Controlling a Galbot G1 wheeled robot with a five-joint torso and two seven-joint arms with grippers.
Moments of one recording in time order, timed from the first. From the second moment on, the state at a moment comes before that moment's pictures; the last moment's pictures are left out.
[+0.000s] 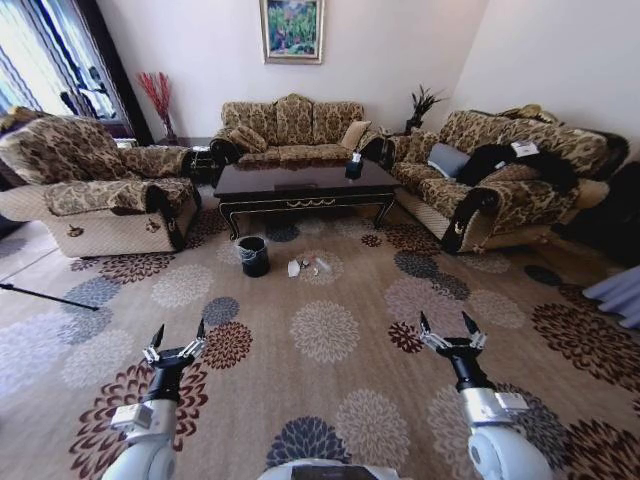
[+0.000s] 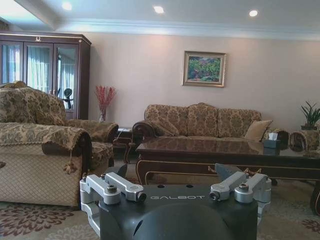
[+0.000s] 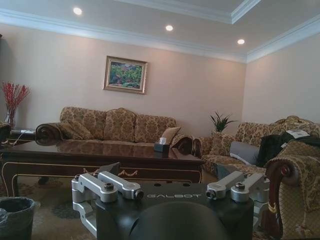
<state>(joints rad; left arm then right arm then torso) 1.76 -1.49 -0.79 -2.19 -0.29 -0.12 0.03 -1.73 1.35 0.82 2.13 0.27 0.19 -0.06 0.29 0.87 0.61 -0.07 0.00</state>
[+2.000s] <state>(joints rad) 1.76 -1.48 -0.80 -2.19 -0.29 -0.12 0.03 -1.73 1.35 0.82 2.12 0.28 0.19 -0.05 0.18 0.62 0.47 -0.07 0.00</state>
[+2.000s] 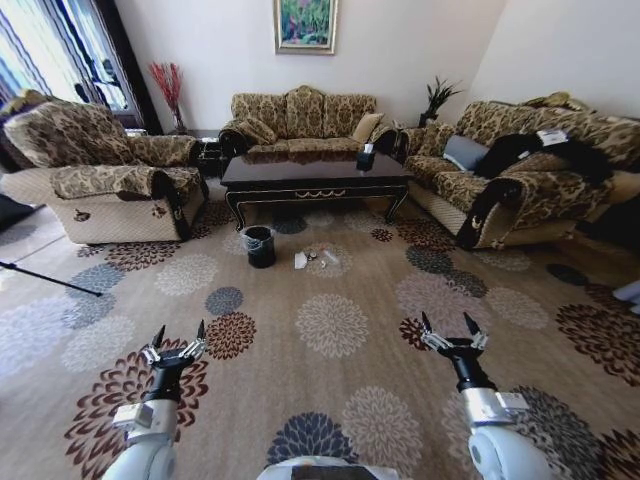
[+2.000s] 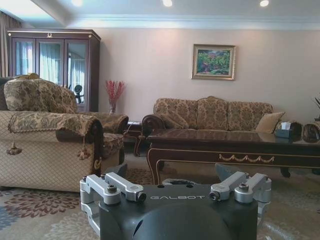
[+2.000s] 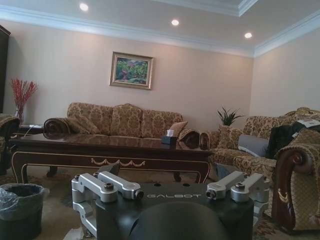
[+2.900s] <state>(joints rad) 1.81 -1.49 -0.81 -2.29 -0.29 -0.12 0.03 -1.78 1.36 0.85 2.21 0.31 0.18 -0.05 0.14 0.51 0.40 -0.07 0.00</state>
